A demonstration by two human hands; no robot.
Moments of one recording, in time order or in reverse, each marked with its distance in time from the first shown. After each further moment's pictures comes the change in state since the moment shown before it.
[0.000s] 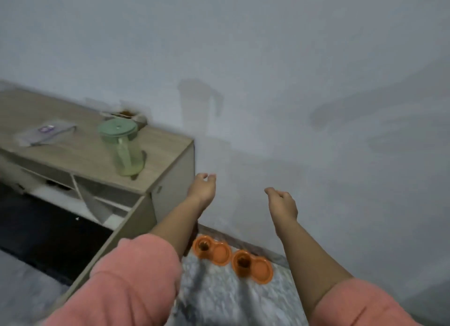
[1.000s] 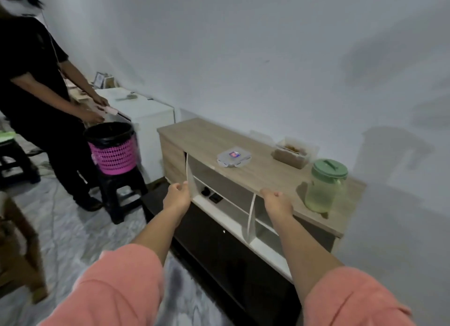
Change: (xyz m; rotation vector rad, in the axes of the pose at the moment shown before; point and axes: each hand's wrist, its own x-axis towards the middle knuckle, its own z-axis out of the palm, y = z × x) left_hand -0.025 -0.182 -0.590 -0.161 0.634 -0.185; right_hand -0.310 -0.113 0.459 -0.078 -0.418 -0.227
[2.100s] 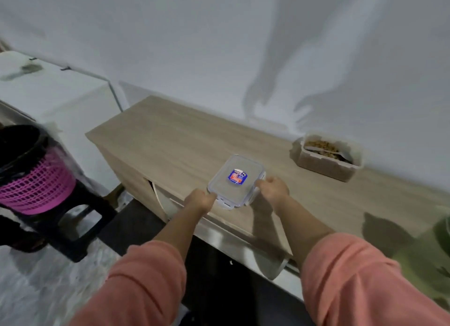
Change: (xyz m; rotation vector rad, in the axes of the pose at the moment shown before) left_hand 0.388 0.091 0.199 0.534 -0.482 0.029; right_hand 0.407 -0.049 0.201 -0.190 0.039 0.248
